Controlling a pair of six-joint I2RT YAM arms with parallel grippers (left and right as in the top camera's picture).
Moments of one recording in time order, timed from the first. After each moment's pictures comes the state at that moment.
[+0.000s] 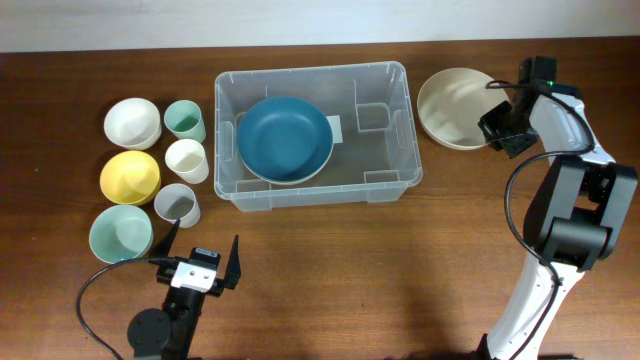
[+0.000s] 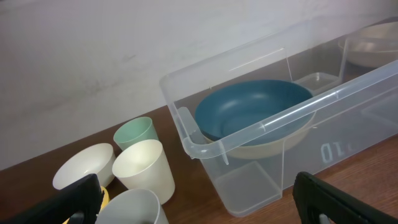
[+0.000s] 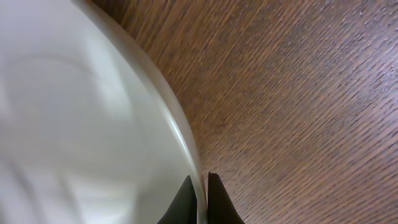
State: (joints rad) left arm 0.05 0.01 0.02 -0.06 0.26 0.31; right arm -0.25 2.25 1.78 -0.86 -0.08 0.76
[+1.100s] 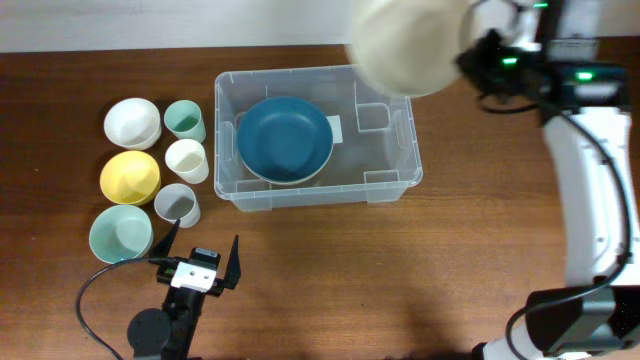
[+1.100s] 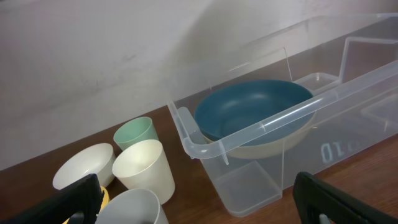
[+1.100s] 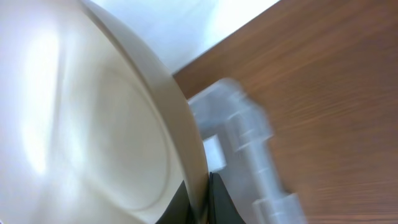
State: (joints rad) left arm 0.05 0.01 0.02 -0.06 0.26 0.31; right arm 0.02 1.74 1.87 -0.89 -0.39 0.60
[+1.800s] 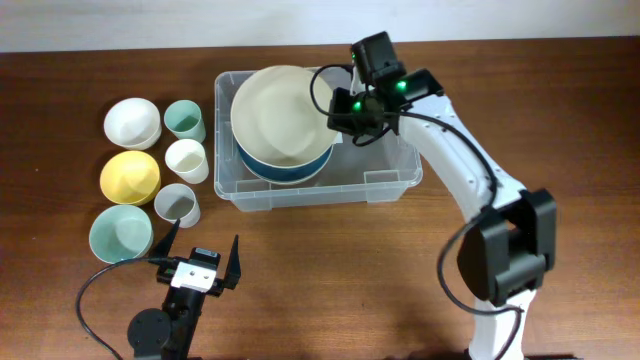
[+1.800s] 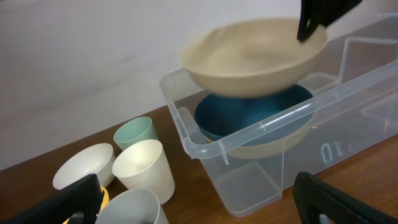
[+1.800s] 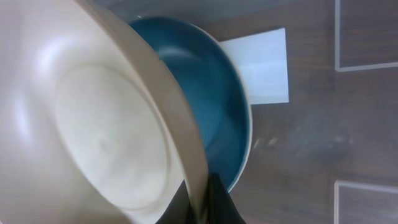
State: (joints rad) left arm 0.05 0.01 0.02 -0.06 0.26 0.31; right arm 0.38 2.08 1.86 -0.83 -0.30 0.57
